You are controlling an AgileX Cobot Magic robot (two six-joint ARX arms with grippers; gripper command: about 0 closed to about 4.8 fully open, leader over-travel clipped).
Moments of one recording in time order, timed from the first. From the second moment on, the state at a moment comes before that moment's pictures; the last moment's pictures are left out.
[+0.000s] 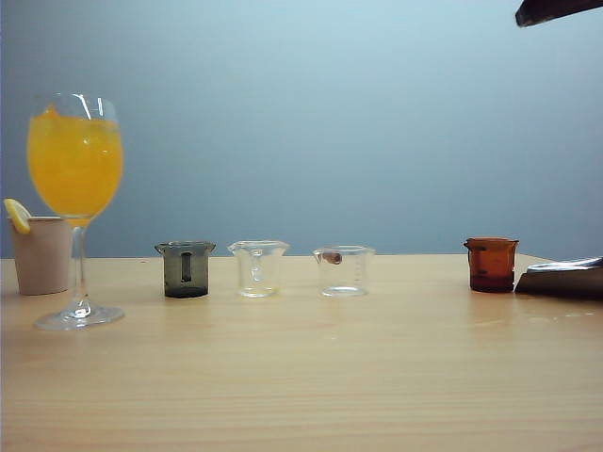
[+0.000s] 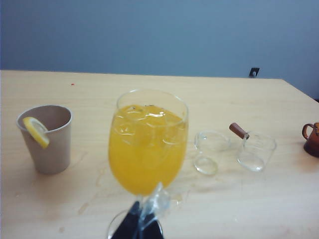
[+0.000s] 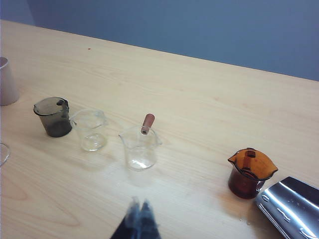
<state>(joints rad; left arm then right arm) -0.38 0.20 0.30 -0.16 -0.13 -0.11 0.49 0.69 0.64 -0.17 0.07 -0.01</state>
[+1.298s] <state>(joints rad) 0.09 0.00 0.01 0.06 0.06 -0.04 0.49 0.70 0.64 -0.17 0.07 -0.01</state>
